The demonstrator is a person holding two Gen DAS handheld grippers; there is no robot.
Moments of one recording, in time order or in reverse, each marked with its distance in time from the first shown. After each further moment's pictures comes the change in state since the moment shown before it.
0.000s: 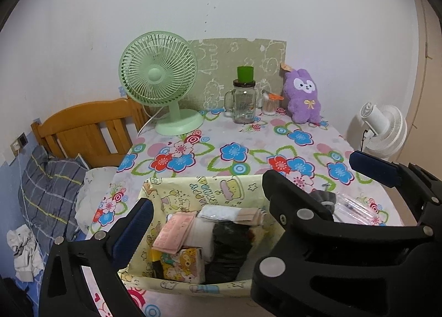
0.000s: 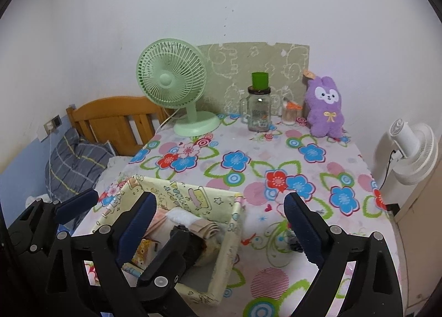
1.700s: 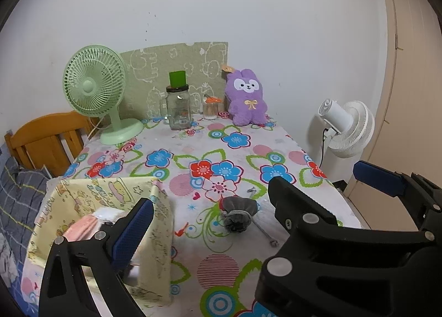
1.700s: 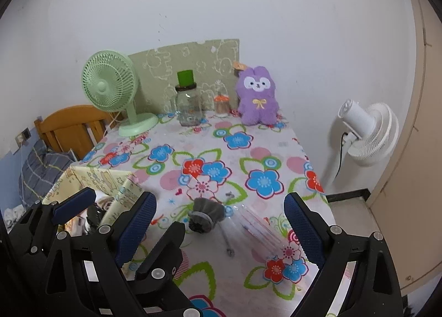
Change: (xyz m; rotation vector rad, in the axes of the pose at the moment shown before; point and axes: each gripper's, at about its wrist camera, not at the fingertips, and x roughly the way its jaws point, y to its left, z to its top) left arm 0.017 -0.129 -0.016 0.041 -0.051 -0.134; right arm -0.032 -0.130 -0.042 0.076 -0.009 -0.161
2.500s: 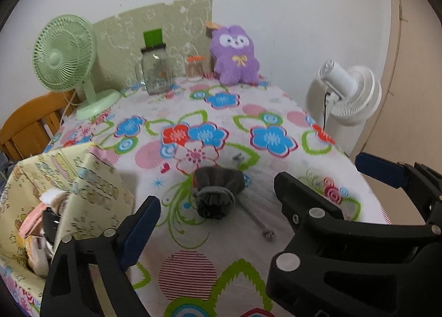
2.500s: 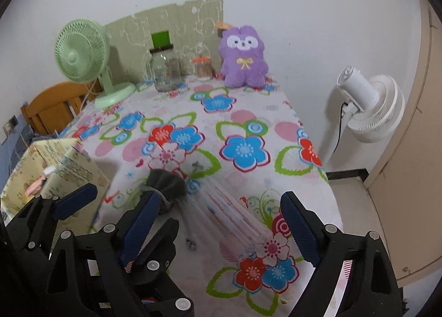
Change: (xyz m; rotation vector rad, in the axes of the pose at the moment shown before) left arm 0.080 -0.031 -0.026 0.041 0.163 -0.009; right arm 0.072 -0.044 -0.028 0.010 0.146 -0.022
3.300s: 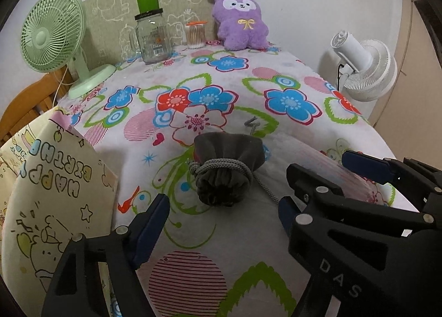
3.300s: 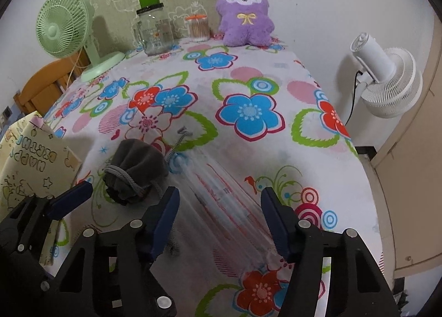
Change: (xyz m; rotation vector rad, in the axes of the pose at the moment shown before) left arm 0.049 0.005 -0.014 0.013 0.126 0.034; right arm 0.069 -0.006 -0.014 0.018 0.155 0.011
